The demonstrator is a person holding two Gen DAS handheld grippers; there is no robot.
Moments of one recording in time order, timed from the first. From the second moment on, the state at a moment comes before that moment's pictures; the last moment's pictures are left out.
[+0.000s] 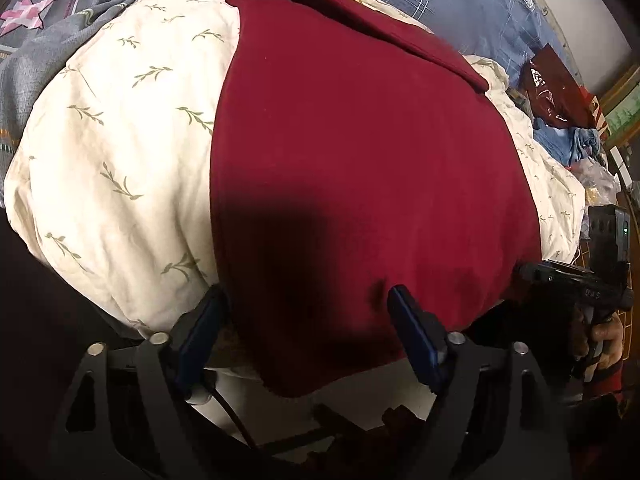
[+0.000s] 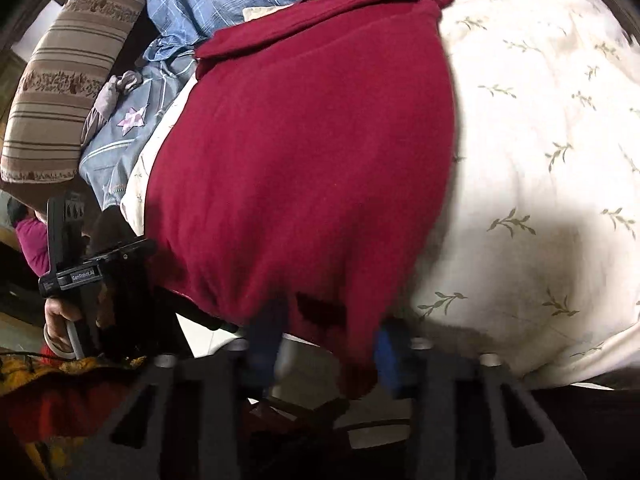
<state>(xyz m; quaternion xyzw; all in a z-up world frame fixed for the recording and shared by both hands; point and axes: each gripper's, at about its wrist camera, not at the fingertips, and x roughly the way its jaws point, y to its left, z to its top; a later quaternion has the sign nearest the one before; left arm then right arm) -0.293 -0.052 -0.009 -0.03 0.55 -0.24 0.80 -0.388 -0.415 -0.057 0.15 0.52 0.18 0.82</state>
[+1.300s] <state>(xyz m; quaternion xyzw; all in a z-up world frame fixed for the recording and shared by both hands) -0.303 -0.045 0.016 -0.03 0.53 -0.25 0.81 -0.392 -0.415 -0.012 0.18 0.46 0.20 0.85</state>
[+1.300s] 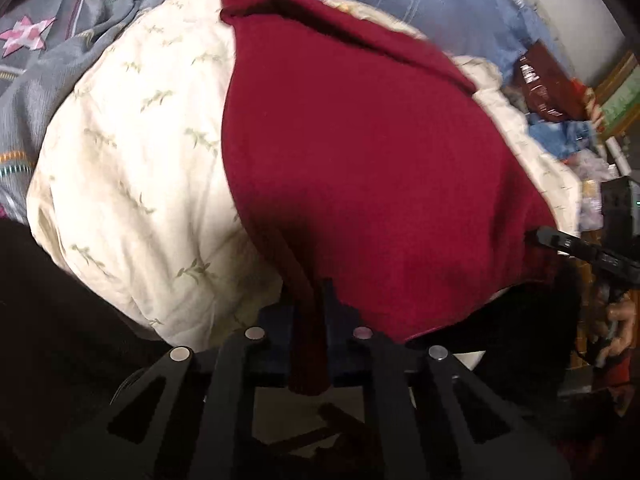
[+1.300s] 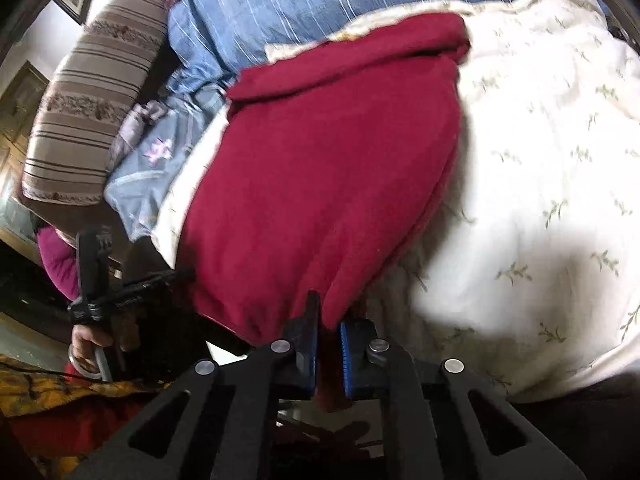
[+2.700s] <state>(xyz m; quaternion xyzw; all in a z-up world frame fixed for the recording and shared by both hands) -0.015 -0.086 0.087 -0.12 0.42 -0.22 0.87 -0.106 -0.513 0.025 0.34 0.32 0.09 0.88</state>
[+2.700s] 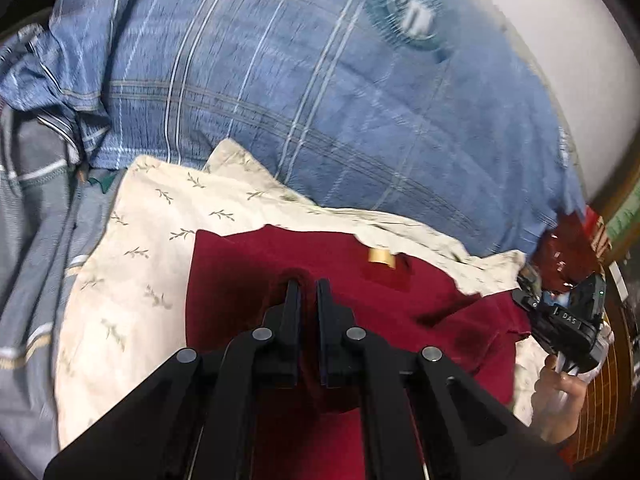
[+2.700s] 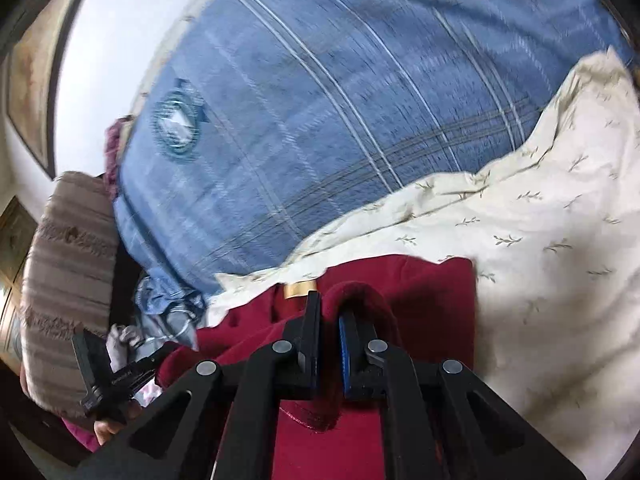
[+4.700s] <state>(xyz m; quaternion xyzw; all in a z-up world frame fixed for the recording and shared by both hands) -0.083 -0.041 0.036 -0.10 0.44 -0.19 0.87 0.037 -0.186 0.023 0.00 0.47 0.15 0.87</state>
